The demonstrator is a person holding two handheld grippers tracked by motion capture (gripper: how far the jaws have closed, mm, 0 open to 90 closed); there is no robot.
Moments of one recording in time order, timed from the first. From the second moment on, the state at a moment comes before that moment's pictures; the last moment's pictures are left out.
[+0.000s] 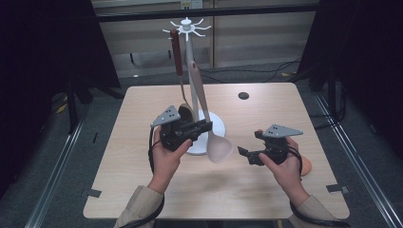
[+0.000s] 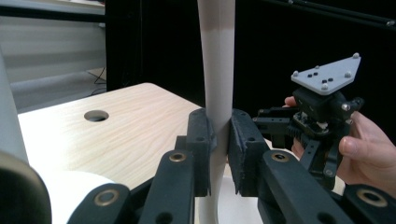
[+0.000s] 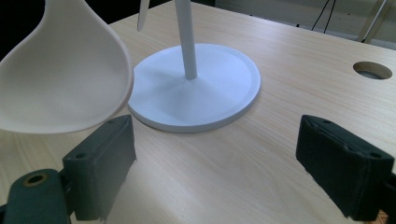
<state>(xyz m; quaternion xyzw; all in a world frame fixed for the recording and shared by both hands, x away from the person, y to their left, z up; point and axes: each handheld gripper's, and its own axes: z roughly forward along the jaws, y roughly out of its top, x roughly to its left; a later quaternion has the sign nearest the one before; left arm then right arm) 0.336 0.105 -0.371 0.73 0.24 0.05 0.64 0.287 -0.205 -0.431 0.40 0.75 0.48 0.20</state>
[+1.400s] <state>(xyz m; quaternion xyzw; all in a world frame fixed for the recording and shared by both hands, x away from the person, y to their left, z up) 0.362 0.110 -0.332 0.73 0.23 0.06 0.64 0.287 -0.203 -0.431 0.40 0.76 0.48 0.19</state>
